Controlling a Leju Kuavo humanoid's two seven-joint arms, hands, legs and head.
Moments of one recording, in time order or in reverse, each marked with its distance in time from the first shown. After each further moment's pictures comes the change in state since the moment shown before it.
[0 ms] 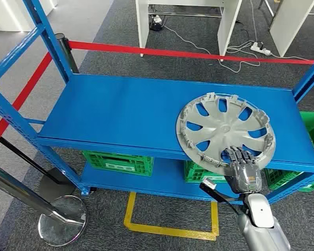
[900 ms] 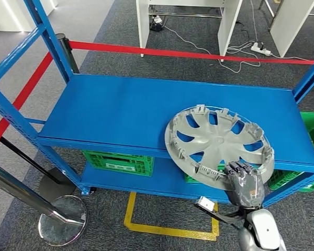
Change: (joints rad) left arm 0.001 0.000 0.002 0.000 0.006 0.104 -0.032; right arm 0.242 0.064 -0.006 -0.484 -0.063 0.000 -0.201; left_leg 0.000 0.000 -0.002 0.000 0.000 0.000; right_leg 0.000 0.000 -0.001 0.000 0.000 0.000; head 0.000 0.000
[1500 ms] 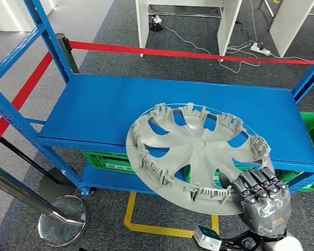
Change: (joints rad) left arm 0.001 0.003 0.014 0.000 0.025 0.078 -0.075; right arm 0.191 0.127 -0.021 -0.575 -0.019 0.001 -0.253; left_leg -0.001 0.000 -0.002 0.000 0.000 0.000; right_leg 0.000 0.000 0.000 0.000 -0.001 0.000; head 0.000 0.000
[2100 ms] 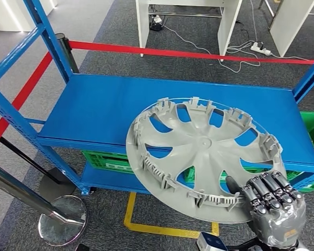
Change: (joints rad) left arm -0.001 -0.001 0.034 0.000 0.044 -0.002 -0.208; right arm 0.043 0.009 -0.003 -0.109 0.012 0.000 -0.002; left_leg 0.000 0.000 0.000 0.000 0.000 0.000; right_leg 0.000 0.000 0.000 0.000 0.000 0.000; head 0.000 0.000
